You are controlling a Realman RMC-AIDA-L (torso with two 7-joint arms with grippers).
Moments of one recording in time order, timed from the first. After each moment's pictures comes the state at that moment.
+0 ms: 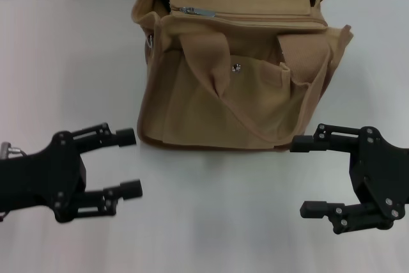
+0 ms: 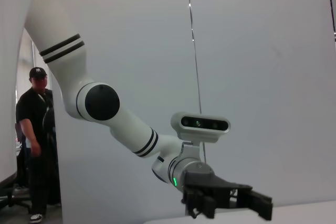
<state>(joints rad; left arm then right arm) -0.39 -1.95 0.78 0.37 1.79 1.94 -1.01 0.45 2.06 -0.62 -0.52 -1.98 -2.08 0.95</state>
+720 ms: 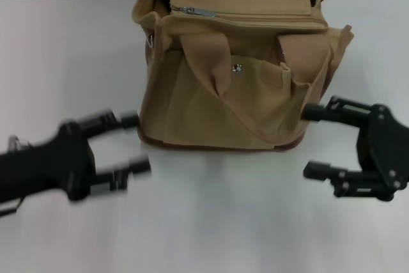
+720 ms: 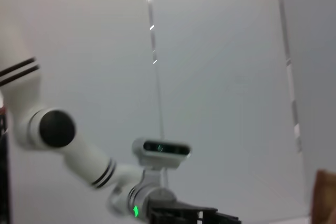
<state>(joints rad) -0.38 -2.00 0.68 0.39 1.82 1.92 -1.04 0.44 2.07 -0.50 -0.50 -1.97 -2.05 0.97</state>
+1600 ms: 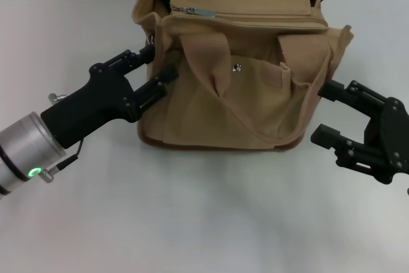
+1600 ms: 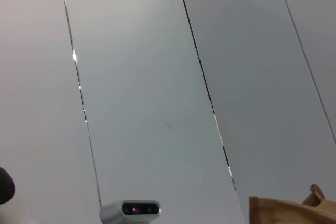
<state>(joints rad) -0.51 -2.08 0.43 0.13 1.76 1.59 -0.80 0.39 2.08 -0.33 -0.33 -1.97 -2.00 0.94</state>
